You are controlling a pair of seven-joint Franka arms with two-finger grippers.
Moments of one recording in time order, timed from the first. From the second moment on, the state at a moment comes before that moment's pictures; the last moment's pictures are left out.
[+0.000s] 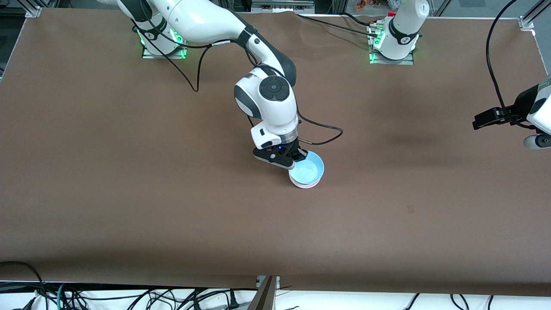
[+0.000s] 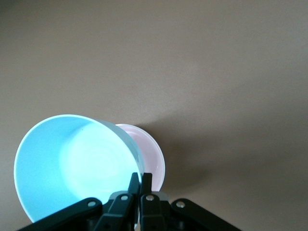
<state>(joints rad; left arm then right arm) 0.08 0.15 -0.03 -1.50 0.03 1.51 -0.11 0.76 0.89 0.02 -1.09 -0.08 2.23 1.23</state>
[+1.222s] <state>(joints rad) 0.08 0.15 -0.03 -1.50 0.03 1.51 -0.11 0.79 1.00 0.01 -1.08 -0.09 2.34 1.23</state>
